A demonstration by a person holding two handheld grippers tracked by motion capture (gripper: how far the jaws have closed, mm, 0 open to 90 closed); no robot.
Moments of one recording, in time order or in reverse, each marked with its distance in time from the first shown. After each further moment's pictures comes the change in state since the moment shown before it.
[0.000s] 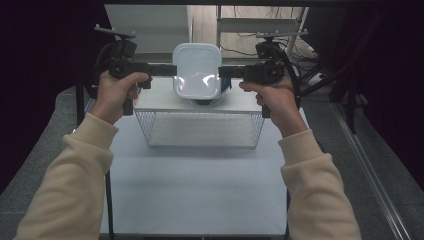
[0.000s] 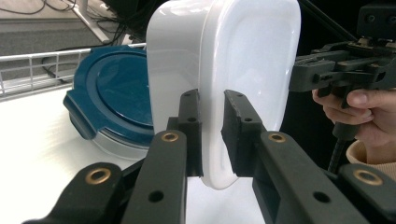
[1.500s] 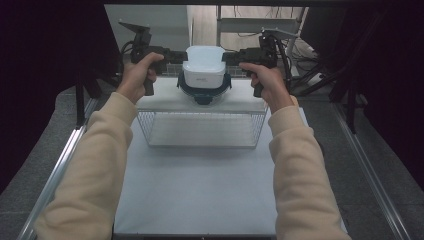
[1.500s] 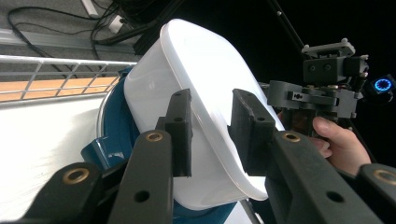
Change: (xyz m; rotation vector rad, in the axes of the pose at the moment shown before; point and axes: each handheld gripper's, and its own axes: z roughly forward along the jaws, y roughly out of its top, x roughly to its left) left arm 0.073 0.027 0.060 -0.017 -0.079 -0.307; right arm -0.104 0.017 0.048 -0.013 0.078 0.464
